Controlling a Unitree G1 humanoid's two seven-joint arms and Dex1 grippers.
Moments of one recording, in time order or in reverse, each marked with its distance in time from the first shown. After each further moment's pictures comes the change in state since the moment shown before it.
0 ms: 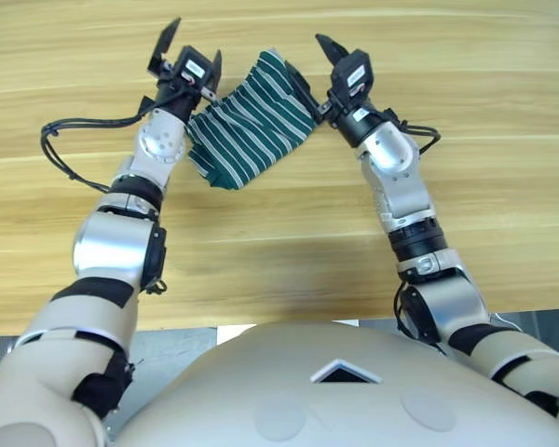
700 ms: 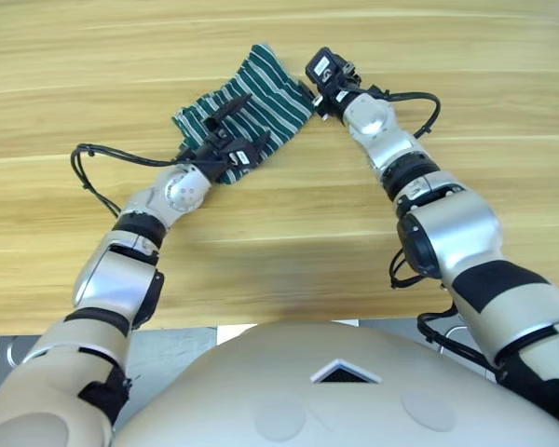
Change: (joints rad) left arm 0.239 0.059 -0.262 -0.237 0.271 -0.136 0.028; right arm -0.446 0.037 -0.013 0.813 -0.259 -0.009 -0.217
